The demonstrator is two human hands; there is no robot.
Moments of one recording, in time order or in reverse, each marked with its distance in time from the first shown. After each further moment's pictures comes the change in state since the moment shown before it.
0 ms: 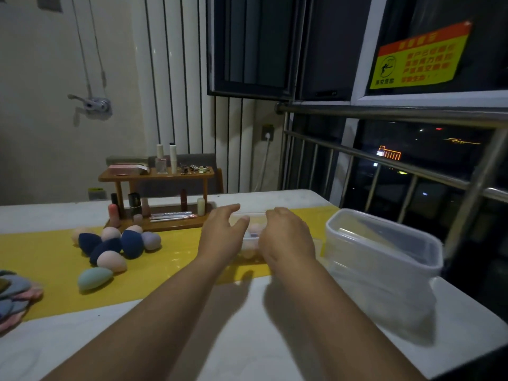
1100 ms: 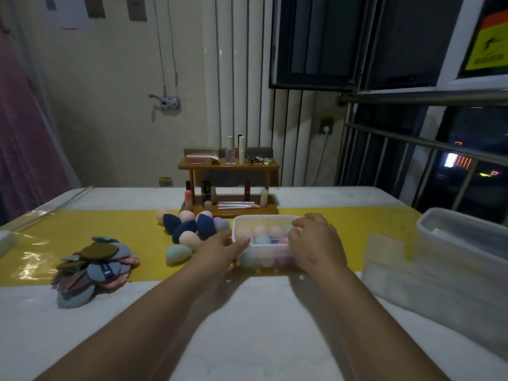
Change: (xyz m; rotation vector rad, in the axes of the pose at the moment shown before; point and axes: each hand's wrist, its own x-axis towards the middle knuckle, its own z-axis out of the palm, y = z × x) left_hand -0.045 -0.073 -0.125 -0.114 -0.184 -0.330; right_hand -0.003 -0.048 0.067 0.275 -0.087 0.000
